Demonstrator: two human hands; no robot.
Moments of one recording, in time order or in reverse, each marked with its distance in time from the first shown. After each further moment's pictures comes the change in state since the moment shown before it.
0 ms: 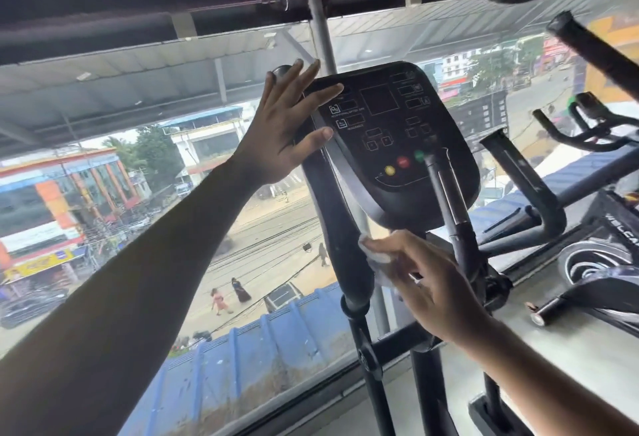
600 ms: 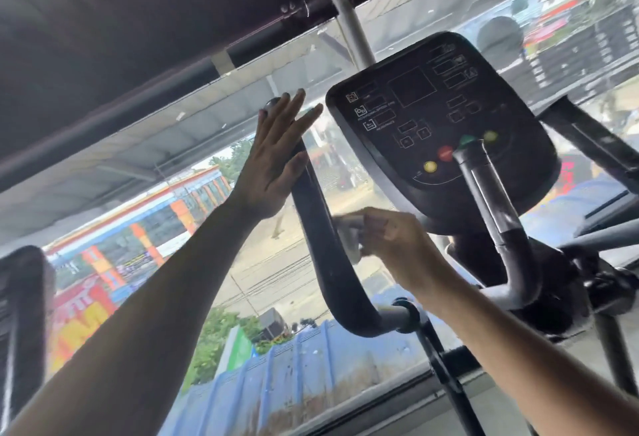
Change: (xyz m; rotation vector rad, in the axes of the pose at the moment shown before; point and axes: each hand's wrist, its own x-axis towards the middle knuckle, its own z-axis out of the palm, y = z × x) left_hand 0.002 0.013 -0.014 0.099 -0.153 -0.080; right_hand 0.072 0.042 0.024 0.744 0.006 0.460
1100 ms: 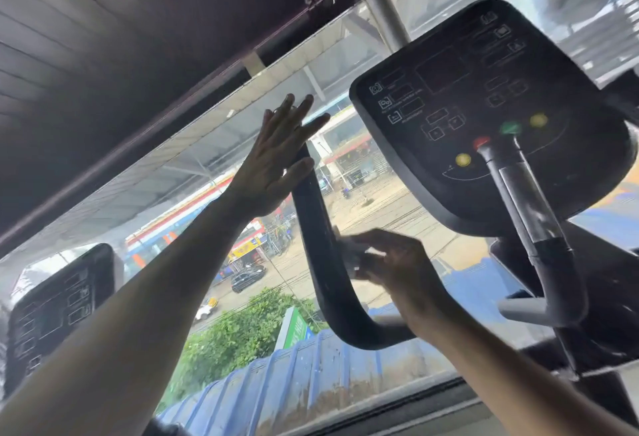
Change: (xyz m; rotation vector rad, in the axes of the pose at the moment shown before) left_hand 0.018 0.002 -0.028 0.184 -0.237 -0.040; right_hand -0.006 0.009 0.007 0.474 0.032 0.188
